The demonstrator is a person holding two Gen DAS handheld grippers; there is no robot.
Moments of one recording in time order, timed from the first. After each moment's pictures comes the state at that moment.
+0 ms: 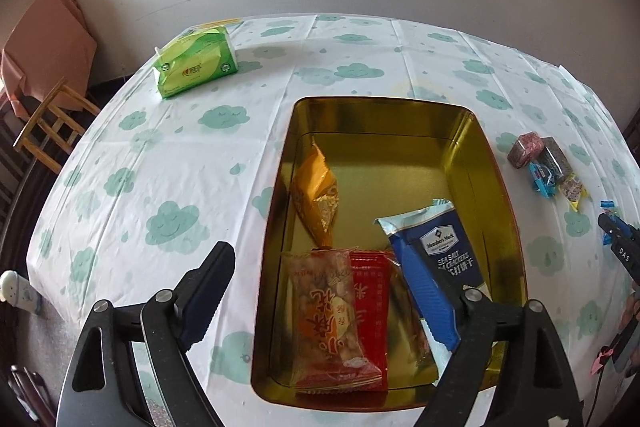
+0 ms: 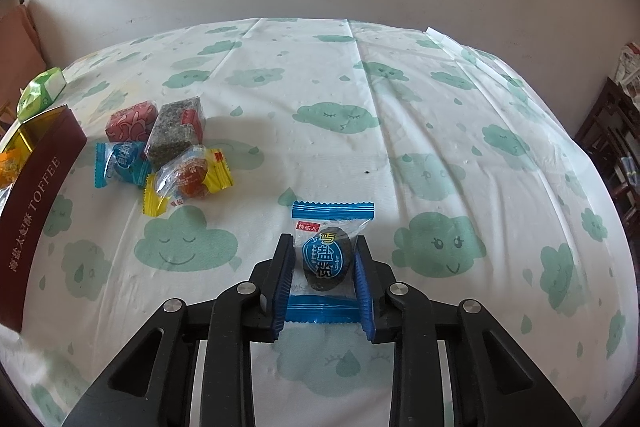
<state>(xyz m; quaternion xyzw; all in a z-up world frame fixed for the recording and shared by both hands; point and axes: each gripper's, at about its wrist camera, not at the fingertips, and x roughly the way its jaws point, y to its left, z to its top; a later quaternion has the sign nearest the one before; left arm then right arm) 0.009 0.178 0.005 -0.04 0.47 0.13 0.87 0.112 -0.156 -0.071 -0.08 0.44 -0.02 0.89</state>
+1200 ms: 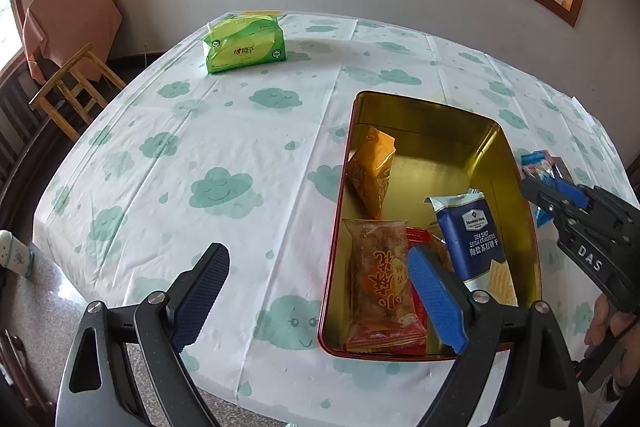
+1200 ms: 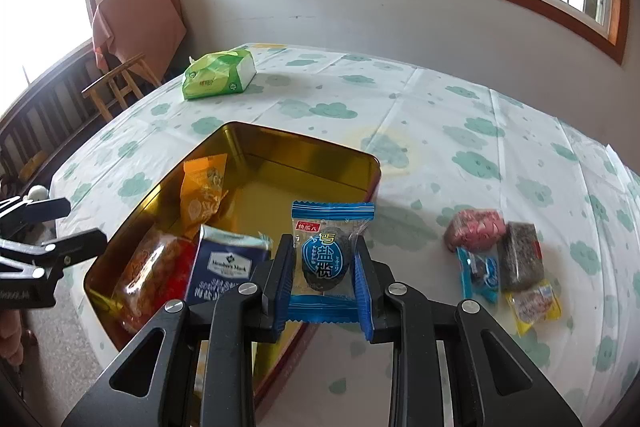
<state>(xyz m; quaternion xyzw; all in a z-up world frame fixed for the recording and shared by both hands) -0.035 0.216 0.013 -0.09 0.46 0.16 0.87 0.088 -0.036 -0.013 -0.12 0.41 0.23 0.87</state>
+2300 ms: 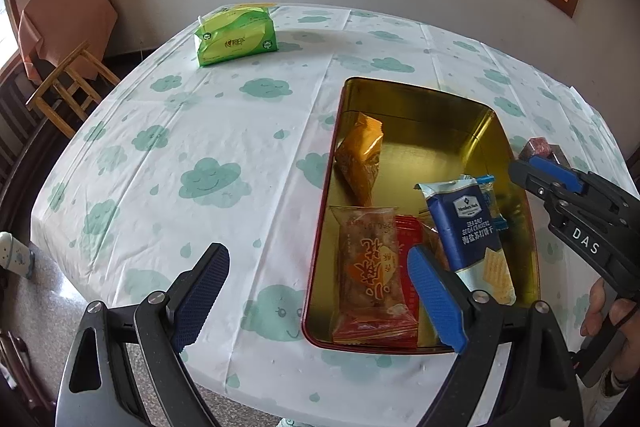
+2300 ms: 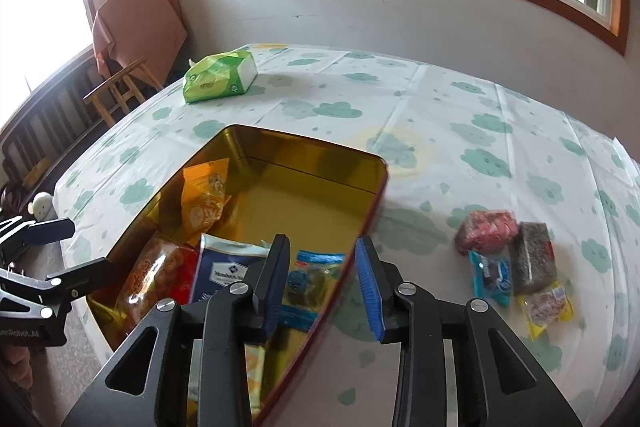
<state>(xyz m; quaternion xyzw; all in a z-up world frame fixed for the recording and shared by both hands) -0.032 0.203 0.007 -0.09 0.47 0.15 0.87 0.073 0.009 0.006 -0.07 0.40 0.28 0.87</state>
